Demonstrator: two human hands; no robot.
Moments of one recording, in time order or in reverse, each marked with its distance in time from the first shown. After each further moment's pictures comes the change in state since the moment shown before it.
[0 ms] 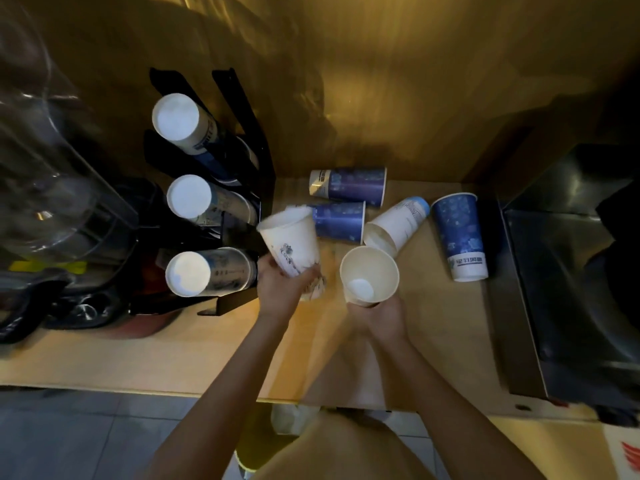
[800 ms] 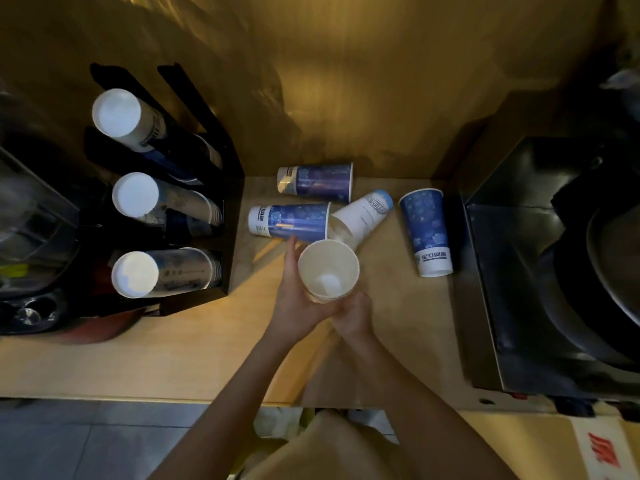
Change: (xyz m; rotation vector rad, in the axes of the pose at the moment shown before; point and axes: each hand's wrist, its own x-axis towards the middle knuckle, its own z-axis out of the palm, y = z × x) left_hand -0.043 -0.001 0.055 0.197 -0.327 0.411; right_hand 0.003 0.001 -0.016 0.056 -0.055 -0.098
